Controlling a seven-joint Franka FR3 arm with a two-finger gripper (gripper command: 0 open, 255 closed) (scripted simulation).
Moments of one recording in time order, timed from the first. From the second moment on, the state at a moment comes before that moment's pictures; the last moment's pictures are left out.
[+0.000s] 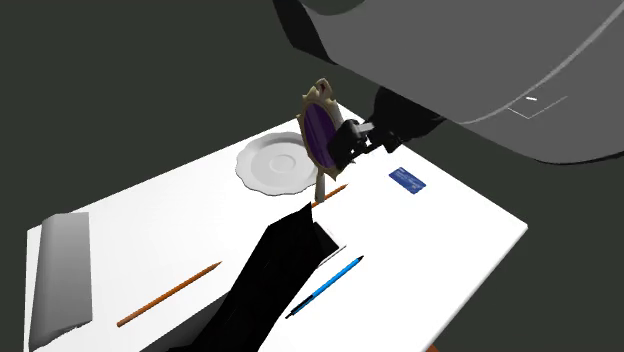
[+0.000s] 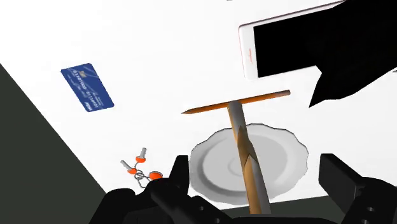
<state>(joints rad) 0.37 -0.30 -0.07 -2.17 0.32 2.14 -0.82</state>
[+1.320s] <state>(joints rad) 0.41 -0.25 -0.08 -2.21 0.39 2.24 -0.94</state>
